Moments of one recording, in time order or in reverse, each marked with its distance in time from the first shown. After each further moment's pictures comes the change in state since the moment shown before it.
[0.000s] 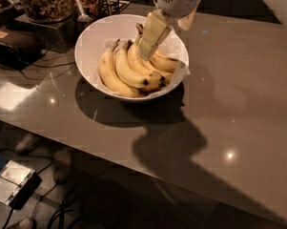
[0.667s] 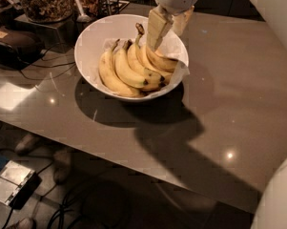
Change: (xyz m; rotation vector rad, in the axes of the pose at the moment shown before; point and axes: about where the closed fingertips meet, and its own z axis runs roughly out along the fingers) arm -0.016 -0.023 0.013 0.002 0.010 0.087
